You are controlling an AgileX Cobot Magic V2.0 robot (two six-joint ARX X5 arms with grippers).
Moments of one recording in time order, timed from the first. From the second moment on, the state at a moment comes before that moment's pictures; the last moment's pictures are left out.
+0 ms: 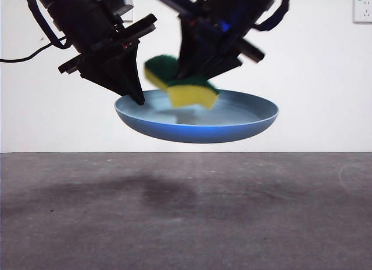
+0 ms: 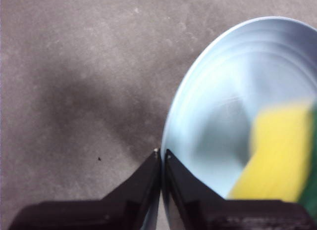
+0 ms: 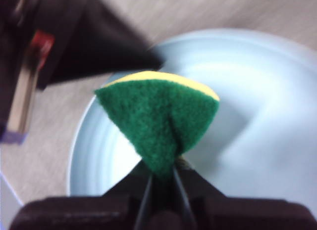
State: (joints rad) left arm -0.50 1.52 1.17 -0.48 0.16 -0.09; right arm 0.77 1.52 1.13 -0.39 -0.11 0.09
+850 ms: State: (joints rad) left arm -0.50 1.52 1.17 -0.50 0.29 -0.11; right arm 0.66 1.58 1.14 -0.51 0.30 -0.01
